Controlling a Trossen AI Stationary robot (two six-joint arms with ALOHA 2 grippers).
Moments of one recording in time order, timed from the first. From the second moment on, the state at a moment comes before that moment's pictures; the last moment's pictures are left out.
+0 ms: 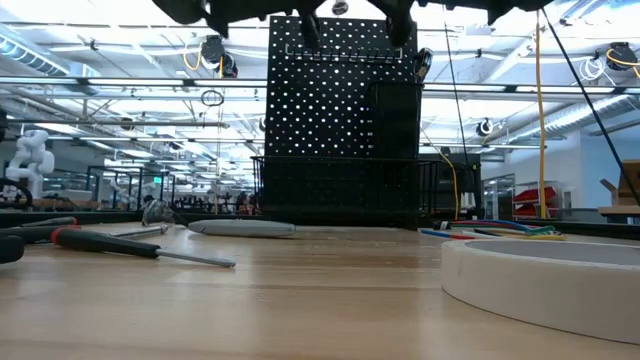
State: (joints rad) left arm 0.29 1.50 1.07 0.53 0.60 -0.40; right arm -0.25 1.23 0.92 0.40 -0.42 0.40
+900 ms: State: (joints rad) left arm 0.17 1.26 1.07 0.06 0.31 -0.11; right arm -0.12 1.23 0.95 0.28 -0.23 0.40
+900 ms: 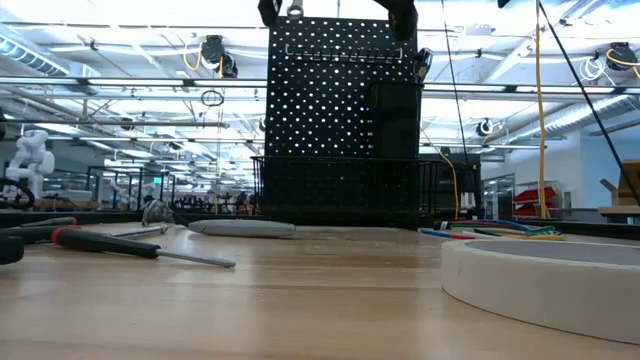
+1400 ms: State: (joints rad) left arm 0.17 1.27 1.07 0.07 0.25 -0.12; right arm -0.12 1.23 0.95 0.27 -0.21 0.37
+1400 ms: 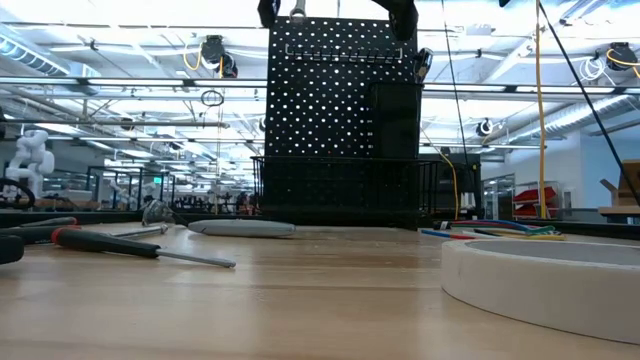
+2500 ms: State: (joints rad) left arm 0.03 1.27 1.07 0.14 -0.11 -0.14; right arm -0.06 1.31 0.95 0.36 -0.15 0.28
